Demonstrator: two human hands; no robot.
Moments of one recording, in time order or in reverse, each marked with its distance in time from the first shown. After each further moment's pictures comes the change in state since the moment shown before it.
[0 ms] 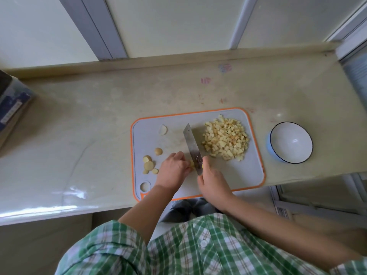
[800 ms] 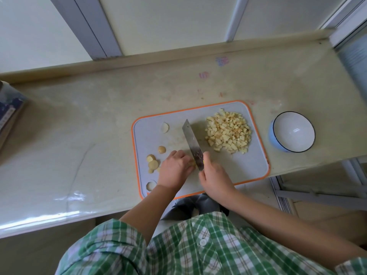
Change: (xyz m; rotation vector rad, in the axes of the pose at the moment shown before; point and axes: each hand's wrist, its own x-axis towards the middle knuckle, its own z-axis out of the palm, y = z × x) left_hand -0.009 -0.014 0.002 -0.089 0.041 -0.006; right_hand 0.001 -0.017 0.007 -0.029 0.031 0.021
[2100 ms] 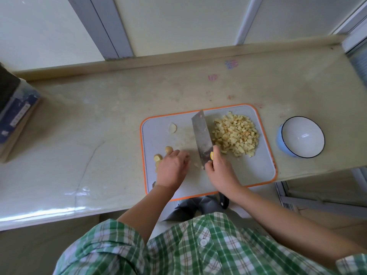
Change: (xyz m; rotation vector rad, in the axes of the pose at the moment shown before) left_hand -0.005 -0.014 -0.007 0.078 0.167 -0.114; right_hand 0.019 0.003 0.000 0.208 0.129 0.025
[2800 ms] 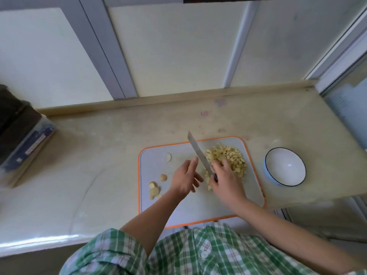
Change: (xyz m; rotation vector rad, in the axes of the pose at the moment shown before) left_hand 0.047 0.074 -0.042 -0.976 -0.322 -0.568; right_hand 0.018 0.017 -0.052 -0.300 0.118 -0.170
